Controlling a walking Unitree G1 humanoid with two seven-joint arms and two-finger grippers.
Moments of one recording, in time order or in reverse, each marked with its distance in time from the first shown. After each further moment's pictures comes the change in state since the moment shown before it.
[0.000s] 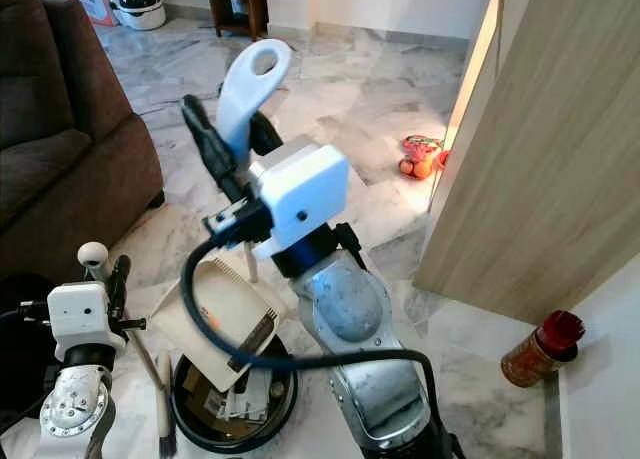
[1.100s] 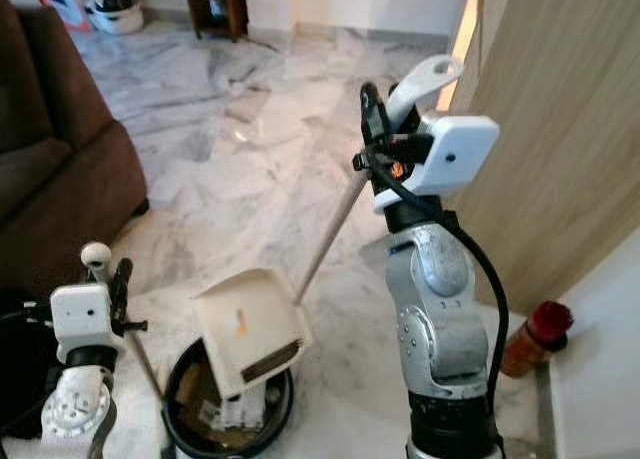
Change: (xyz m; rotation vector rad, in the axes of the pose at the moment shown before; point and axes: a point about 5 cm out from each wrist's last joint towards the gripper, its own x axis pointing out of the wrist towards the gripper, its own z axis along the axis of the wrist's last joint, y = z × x) left arm -0.001 -0.001 0.000 0.004 0.004 -0.002; right arm -0.035 -0.102 -0.029 0.113 0.157 -0.501
